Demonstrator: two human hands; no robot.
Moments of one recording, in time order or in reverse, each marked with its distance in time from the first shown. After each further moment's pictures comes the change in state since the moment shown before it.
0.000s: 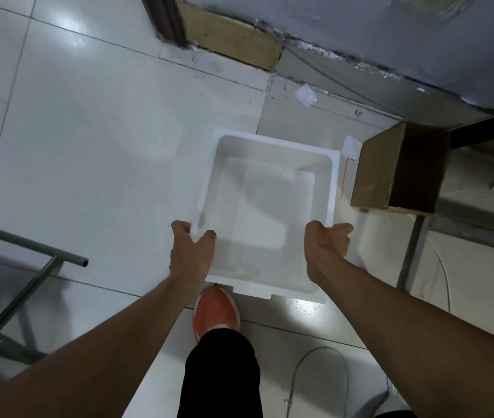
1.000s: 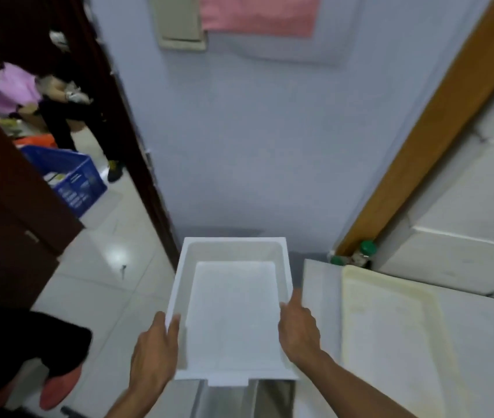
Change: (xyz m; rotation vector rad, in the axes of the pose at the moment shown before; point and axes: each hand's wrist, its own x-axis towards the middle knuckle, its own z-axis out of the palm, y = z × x) left_hand -0.497 0.269 -0.217 0.244 0.428 0.757; right_hand -0.324 -0.163 -0.492 -0.275 -0.043 -0.932
